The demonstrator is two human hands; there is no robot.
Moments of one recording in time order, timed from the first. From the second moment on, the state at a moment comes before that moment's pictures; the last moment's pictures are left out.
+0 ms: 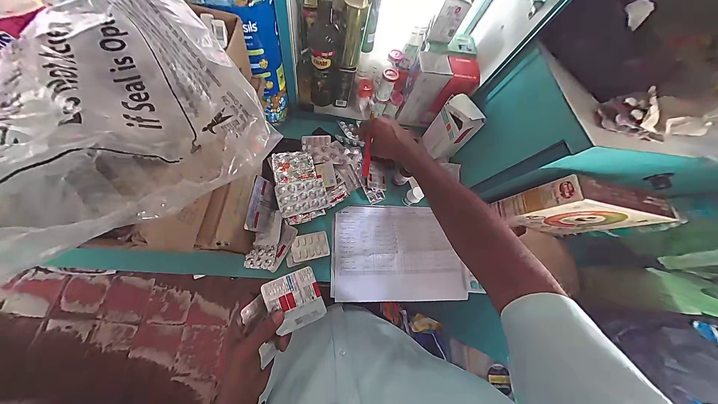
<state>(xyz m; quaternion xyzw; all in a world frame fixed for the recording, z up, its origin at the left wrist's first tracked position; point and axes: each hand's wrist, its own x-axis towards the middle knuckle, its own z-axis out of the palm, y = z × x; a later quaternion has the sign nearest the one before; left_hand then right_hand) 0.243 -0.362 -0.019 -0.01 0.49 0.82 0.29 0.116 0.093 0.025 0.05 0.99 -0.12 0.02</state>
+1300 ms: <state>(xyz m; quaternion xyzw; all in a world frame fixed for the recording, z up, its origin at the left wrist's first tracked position) 0.236 -0.367 -0.027 -0.02 0.42 0.85 0.32 0.158 0.000 0.037 0.16 0.89 -0.28 -0.32</state>
